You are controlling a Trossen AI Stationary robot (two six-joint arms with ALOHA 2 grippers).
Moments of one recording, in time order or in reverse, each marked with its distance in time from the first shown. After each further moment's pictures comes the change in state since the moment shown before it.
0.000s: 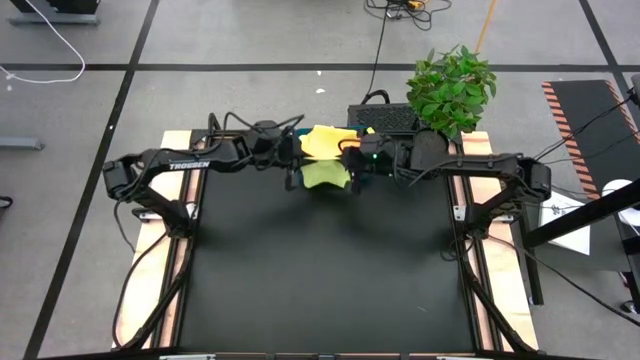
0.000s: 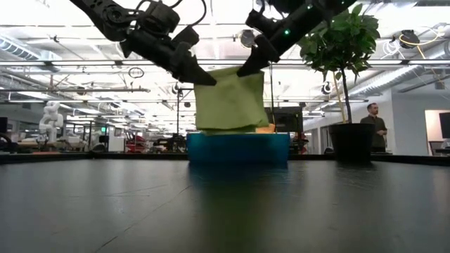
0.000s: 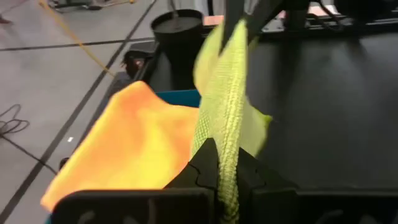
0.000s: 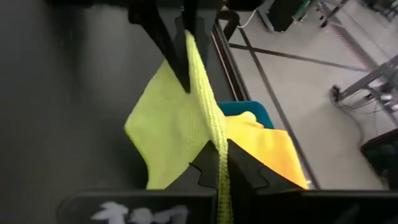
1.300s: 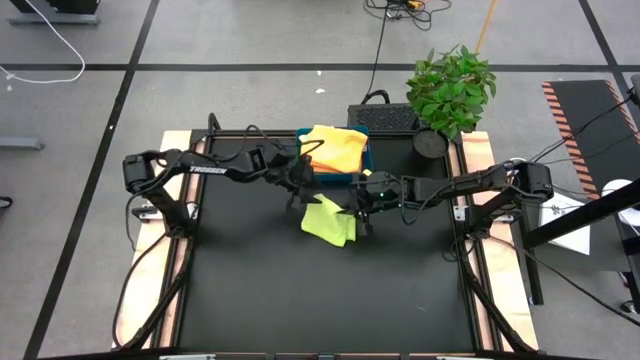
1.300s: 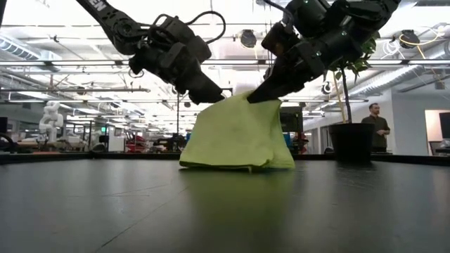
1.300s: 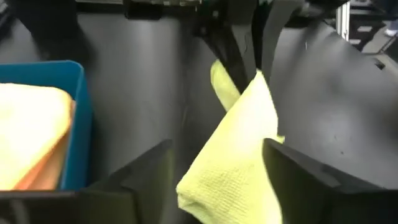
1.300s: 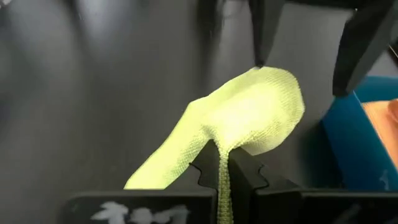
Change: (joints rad) left arm -0.101 0.153 -0.001 0.026 0.292 -0.077; right arm 0.151 0.000 -0.371 0.374 -0.342 0.169
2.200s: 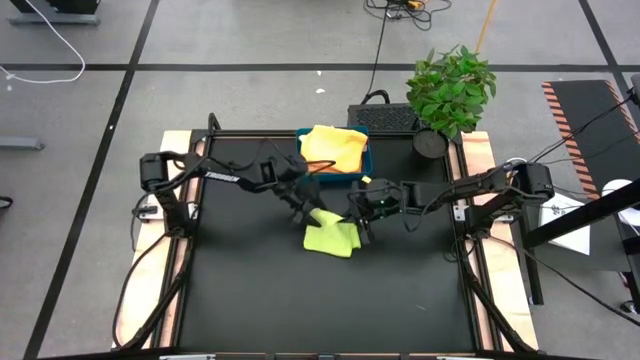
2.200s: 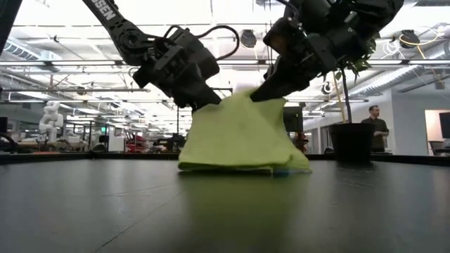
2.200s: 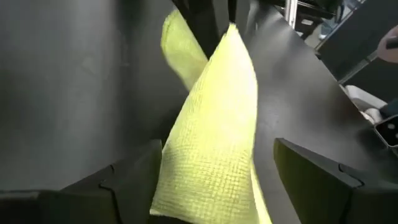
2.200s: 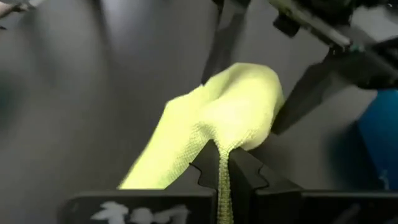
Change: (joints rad) left arm -0.081 0.124 0.000 0.026 0.141 -0.122; right arm 0.060 0.000 -0.006 -0.003 -0.018 0.030
